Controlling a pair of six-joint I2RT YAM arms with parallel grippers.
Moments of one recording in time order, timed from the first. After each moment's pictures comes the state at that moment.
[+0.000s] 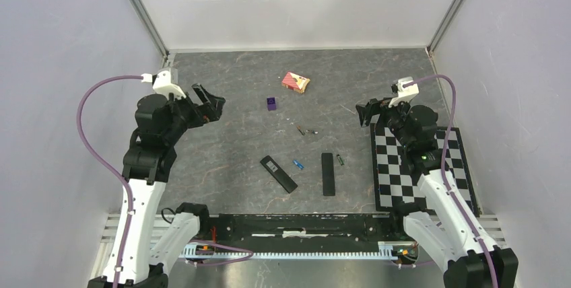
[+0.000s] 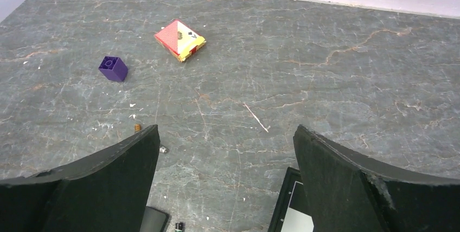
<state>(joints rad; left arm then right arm) -0.11 0.78 1.06 -0.58 0.12 -0.40 0.17 0.83 0.61 0.07 -0.17 0.08</state>
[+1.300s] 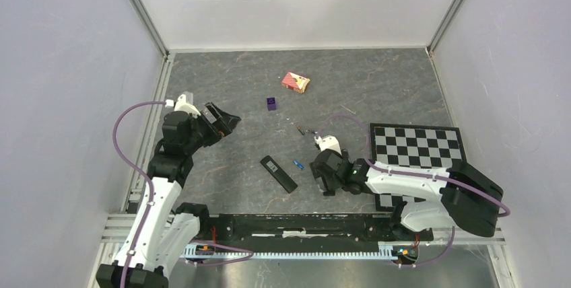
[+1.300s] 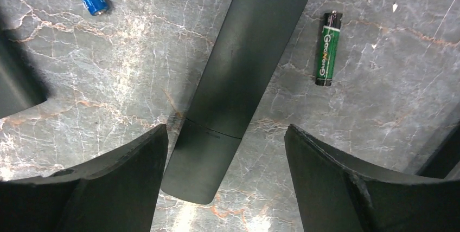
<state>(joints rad) -0.11 0.74 0.67 -0.35 0.24 -0.69 1.03 1.29 0.58 -0.37 0.38 0.53</state>
